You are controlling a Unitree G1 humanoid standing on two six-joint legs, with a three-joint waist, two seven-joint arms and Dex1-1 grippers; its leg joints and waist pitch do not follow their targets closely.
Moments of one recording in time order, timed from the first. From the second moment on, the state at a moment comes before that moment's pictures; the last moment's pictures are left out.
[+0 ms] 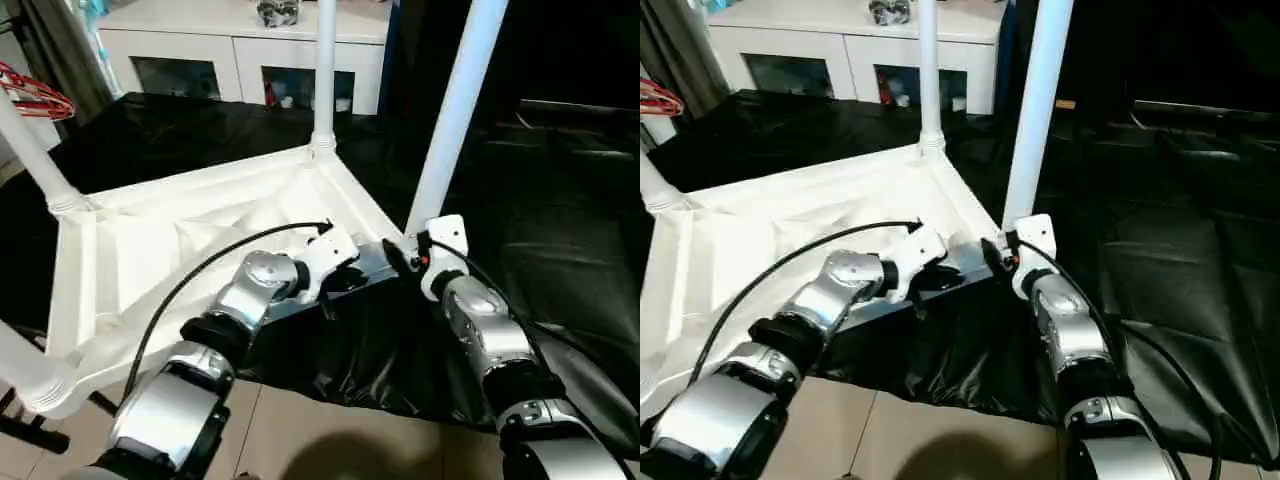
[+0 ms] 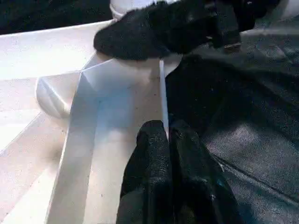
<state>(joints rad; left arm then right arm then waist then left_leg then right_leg) -0.78 0.09 -0.24 0.96 0.17 -0.05 -0.88 -0.53 -0.13 -0.02 0.75 0.05 0.00 0.35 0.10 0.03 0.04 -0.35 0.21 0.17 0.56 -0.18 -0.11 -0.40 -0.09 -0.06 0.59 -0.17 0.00</state>
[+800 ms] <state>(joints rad) -0.75 0.27 -0.29 0.91 0.10 -0.17 -1.41 -0.31 -0.45 0.17 0.35 0.19 0.09 1.19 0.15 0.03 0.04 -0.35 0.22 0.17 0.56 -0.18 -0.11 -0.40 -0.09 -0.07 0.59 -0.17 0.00</state>
